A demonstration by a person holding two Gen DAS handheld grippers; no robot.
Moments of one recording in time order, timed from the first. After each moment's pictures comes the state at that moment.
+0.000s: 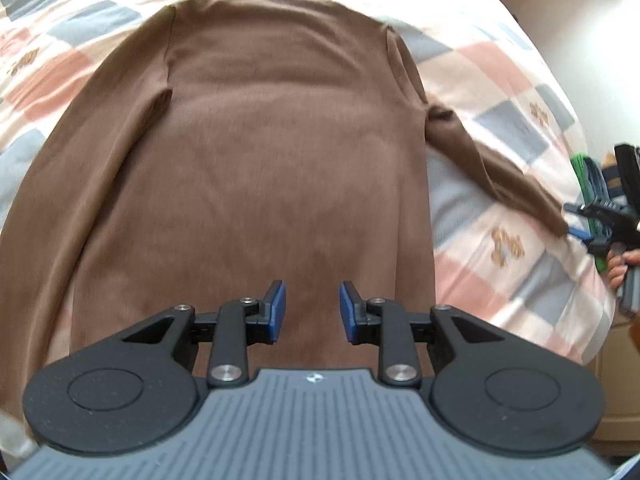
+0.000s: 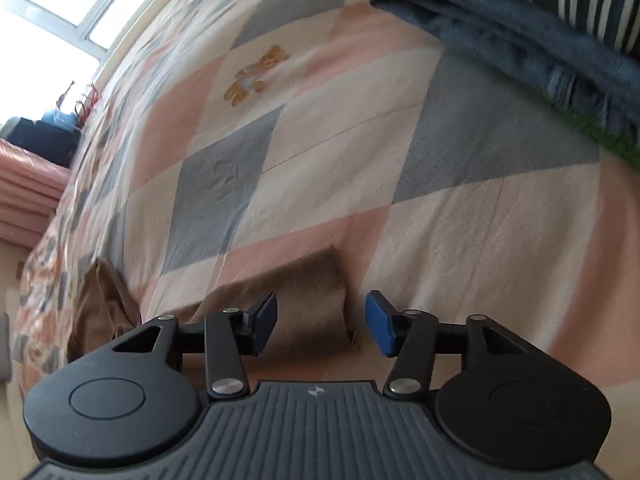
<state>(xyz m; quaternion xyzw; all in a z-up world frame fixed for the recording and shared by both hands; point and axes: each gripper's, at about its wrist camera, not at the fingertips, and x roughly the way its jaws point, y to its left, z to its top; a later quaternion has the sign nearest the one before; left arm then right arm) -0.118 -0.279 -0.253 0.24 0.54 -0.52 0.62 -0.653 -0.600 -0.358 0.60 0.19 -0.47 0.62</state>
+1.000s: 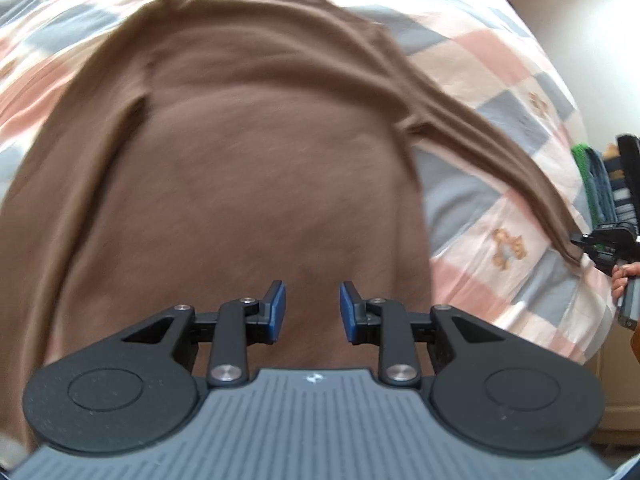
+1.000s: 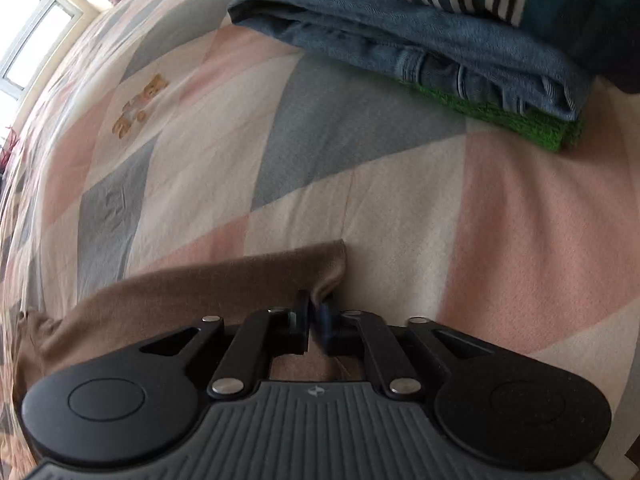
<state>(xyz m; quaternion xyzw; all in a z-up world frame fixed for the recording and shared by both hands) -0.112 -0.291 -0.258 0.25 0.55 -0.52 0.61 -0.676 -0.584 -0.354 0.57 0.24 -0.61 0.51</state>
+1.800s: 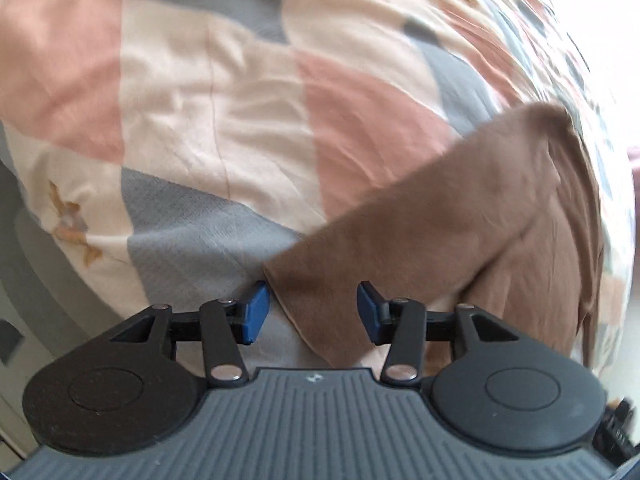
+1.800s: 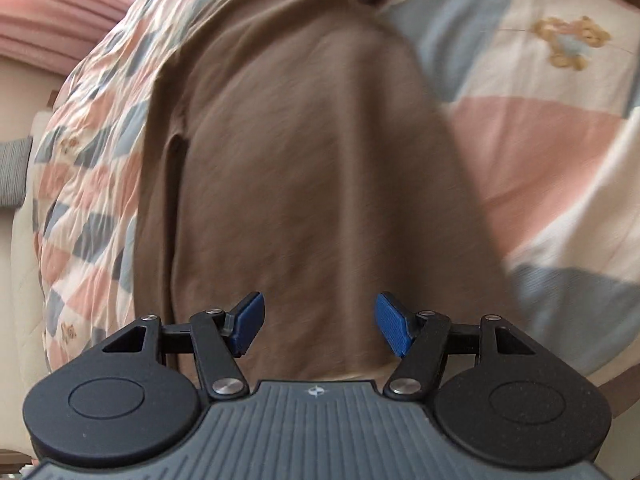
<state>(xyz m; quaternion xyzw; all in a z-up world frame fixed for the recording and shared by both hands) 0.130 -0.020 -0.337 -0.04 0.68 -0.24 0.69 -0.313 -0.329 -0.315 0.59 0.35 -0.34 0.64</state>
